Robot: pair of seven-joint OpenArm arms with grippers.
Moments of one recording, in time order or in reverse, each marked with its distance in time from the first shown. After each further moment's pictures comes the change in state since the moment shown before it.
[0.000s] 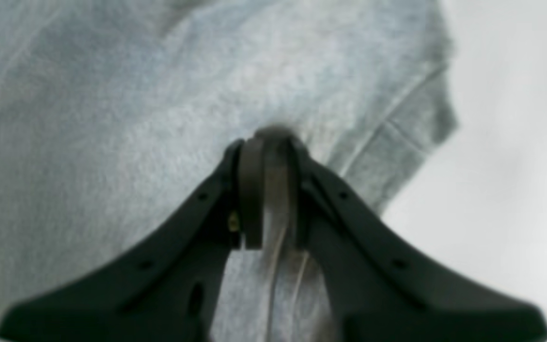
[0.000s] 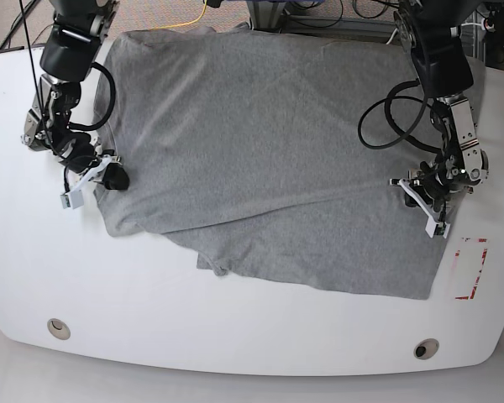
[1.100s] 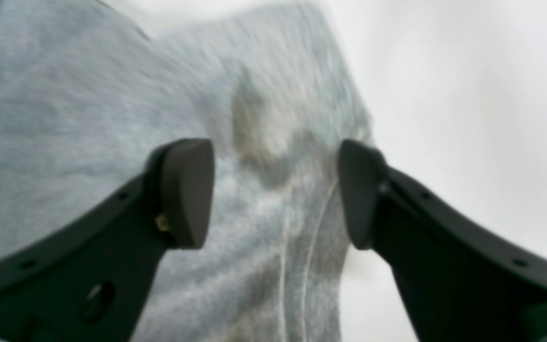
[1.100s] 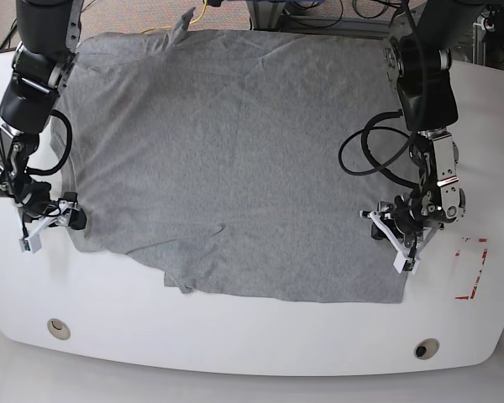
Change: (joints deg) left arm -9.8 4.2 5.0 -6.3 -0.2 0.1 0.3; right arm 15.6 9.2 -2.6 -10.3 -11.0 -1.7 2.3
